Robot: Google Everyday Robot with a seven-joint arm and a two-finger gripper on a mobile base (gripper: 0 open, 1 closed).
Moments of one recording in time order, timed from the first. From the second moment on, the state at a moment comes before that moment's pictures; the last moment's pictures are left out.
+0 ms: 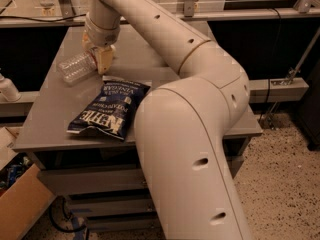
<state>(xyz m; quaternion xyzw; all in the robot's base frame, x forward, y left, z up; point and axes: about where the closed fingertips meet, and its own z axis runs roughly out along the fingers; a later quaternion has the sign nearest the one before) 0.741 0.194 0.845 -0.88 0.41 0.01 0.23</state>
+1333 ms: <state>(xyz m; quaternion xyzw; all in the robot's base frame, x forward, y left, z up) 0.731 0.159 0.889 -0.87 0.40 -0.05 0.29</state>
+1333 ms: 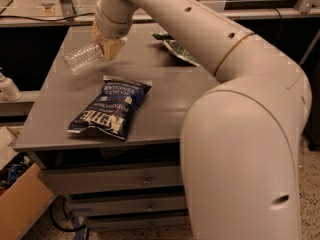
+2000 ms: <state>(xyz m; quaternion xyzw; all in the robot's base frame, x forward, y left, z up) 0.726 0.166 0.899 -0.88 0.36 -0.10 0.29</state>
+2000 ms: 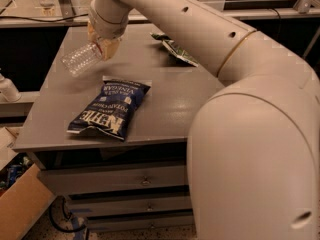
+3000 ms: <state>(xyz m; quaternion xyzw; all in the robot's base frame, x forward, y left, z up) 0.703 0.195 0.973 -0.90 0.14 -0.30 0.30</state>
